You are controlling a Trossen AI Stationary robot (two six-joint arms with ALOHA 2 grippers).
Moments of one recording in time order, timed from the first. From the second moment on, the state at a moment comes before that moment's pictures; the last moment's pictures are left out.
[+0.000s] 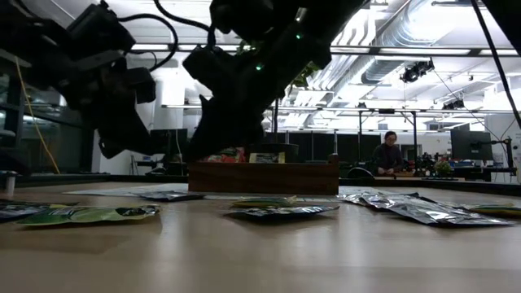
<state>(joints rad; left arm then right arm) 0.06 1.06 0.27 0.18 0.16 -0.55 0.10 2.13 1.46 -0.10 0.04 0.31</state>
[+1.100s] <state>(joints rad) 0.08 1.14 0.27 0.13 0.18 -0.63 0.10 2.23 1.46 -0.09 0.04 0.40</state>
